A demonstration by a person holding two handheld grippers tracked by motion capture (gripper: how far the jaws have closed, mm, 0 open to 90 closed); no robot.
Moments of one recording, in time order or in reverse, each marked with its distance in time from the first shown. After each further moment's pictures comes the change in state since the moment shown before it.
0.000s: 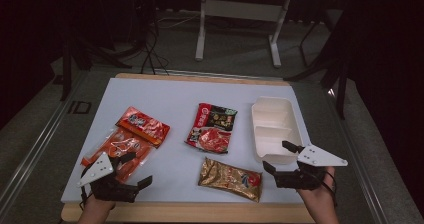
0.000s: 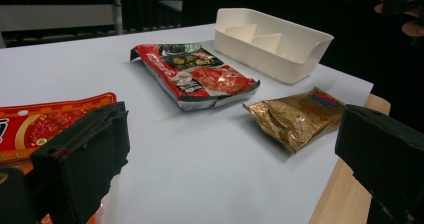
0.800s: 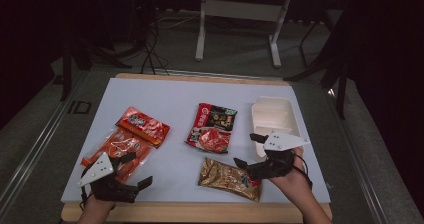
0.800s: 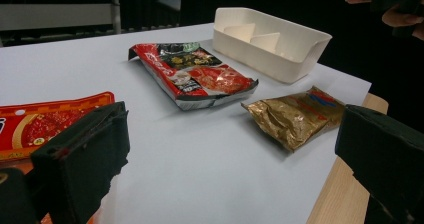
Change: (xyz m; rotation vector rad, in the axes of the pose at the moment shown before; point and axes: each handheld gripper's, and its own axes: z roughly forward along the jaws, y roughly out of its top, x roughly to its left) left arm 0.000 0.000 0.000 -0.001 -0.005 -0.001; right arm 0.027 0.040 0.056 0.065 0.191 -0.076
